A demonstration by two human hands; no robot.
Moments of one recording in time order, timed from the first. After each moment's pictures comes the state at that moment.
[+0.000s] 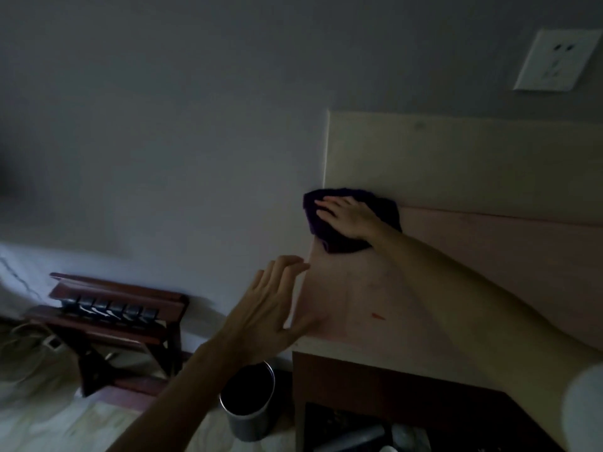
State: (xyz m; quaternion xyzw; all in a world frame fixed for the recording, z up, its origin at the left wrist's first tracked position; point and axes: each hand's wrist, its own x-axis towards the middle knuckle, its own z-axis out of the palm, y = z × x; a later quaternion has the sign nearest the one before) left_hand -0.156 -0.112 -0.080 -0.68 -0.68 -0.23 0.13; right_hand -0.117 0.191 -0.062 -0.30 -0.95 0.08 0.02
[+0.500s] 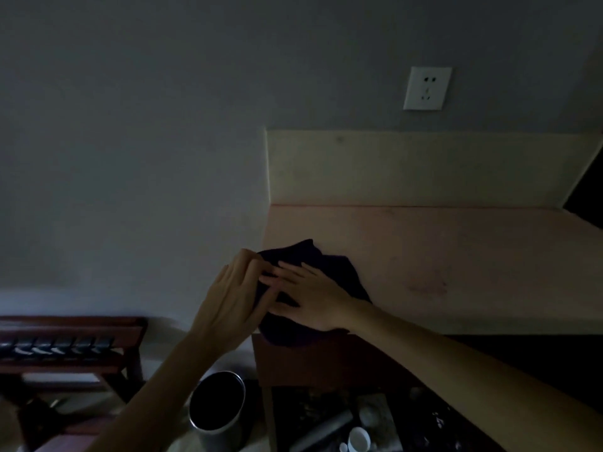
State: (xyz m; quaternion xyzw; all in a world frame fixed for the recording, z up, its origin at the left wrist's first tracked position) left_hand -0.113 -0.124 -0.048 -0.68 -0.64 -0.31 0.16; right_hand 0.025 0.006 -0.060 -0.18 -0.98 0.09 0.00
